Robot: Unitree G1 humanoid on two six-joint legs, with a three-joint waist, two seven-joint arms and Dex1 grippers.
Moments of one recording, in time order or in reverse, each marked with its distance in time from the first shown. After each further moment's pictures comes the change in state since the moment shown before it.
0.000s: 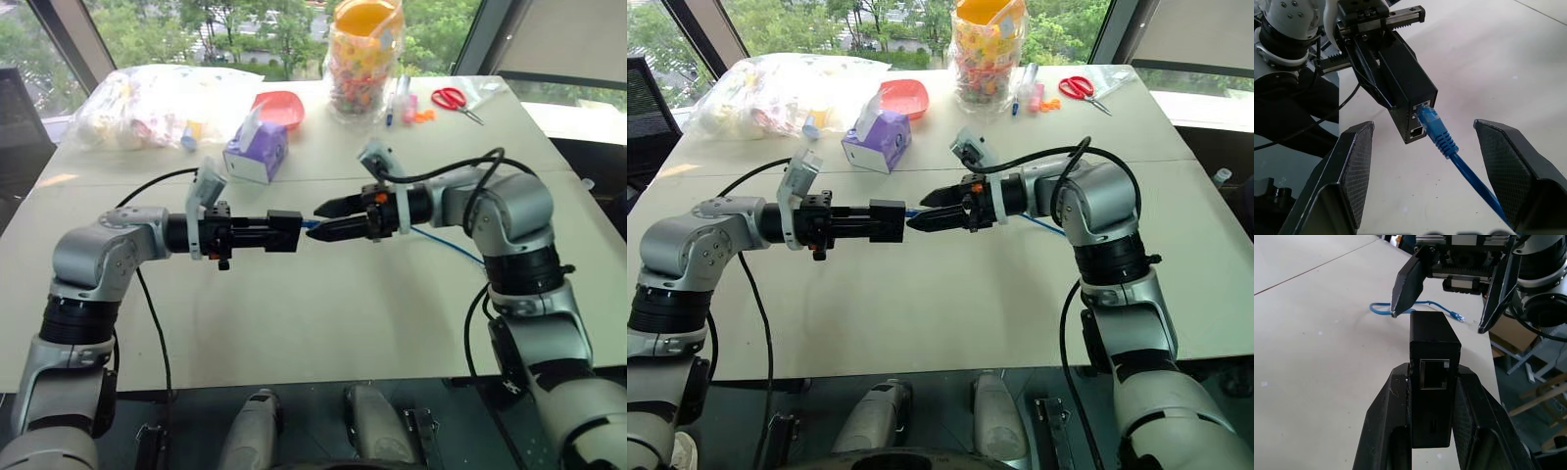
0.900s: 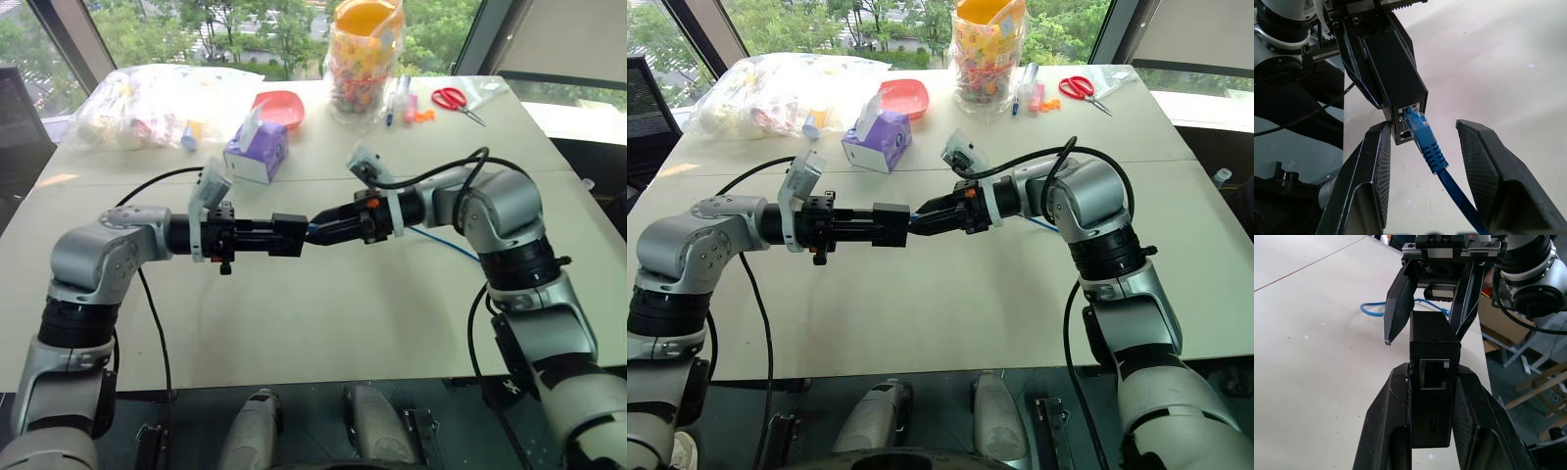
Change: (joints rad) left arm 0.006 0.005 0.000 -0.061 -0.009 0.024 -0.007; right arm -0.026 -0.034 0.079 0.028 0.029 -0.029 0.038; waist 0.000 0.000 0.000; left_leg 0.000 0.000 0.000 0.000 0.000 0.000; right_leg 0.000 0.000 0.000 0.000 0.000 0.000
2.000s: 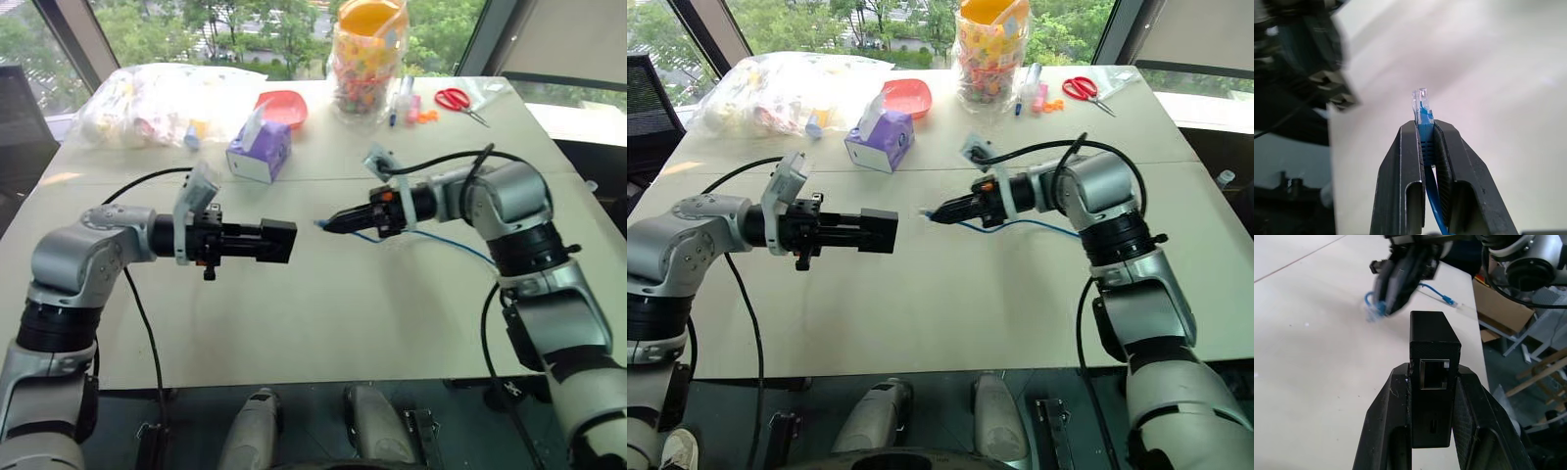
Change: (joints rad) left arm 0.043 0.084 0.009 -0.006 -0.008 -0.034 -0.075; right arm -0.047 -0.078 0.035 0.264 -0.030 -0.029 0.029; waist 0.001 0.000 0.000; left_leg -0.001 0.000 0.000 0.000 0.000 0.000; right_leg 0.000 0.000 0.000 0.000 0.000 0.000
